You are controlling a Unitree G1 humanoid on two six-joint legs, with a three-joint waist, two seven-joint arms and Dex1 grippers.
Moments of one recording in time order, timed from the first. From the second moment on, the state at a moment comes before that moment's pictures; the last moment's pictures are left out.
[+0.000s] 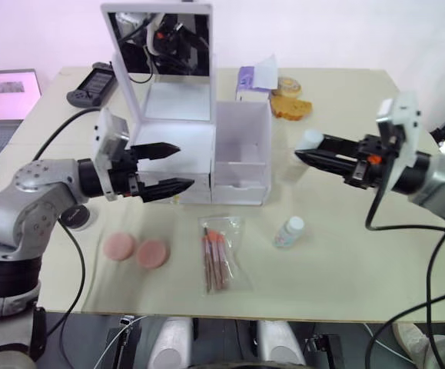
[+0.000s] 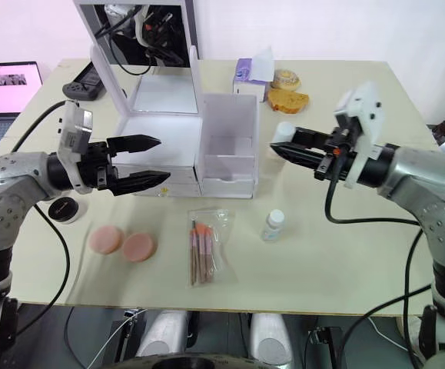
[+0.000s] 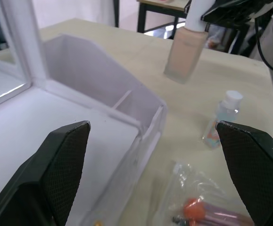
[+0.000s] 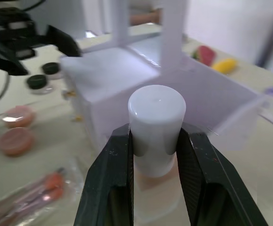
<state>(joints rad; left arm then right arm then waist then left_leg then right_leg) -0.44 0.78 0.17 -0.32 -0.75 0.71 -0.98 -0.55 -0.89 -0.17 -0.40 0.87 0.83 0.76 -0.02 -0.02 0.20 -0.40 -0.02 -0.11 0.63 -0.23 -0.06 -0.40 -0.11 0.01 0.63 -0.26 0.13</state>
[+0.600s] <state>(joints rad) -0.28 0.80 0.29 -0.49 -0.82 0.72 -0.85 -0.80 -0.72 0.12 -0.01 0.56 0.63 1.01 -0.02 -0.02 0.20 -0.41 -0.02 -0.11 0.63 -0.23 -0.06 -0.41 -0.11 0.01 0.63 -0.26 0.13</state>
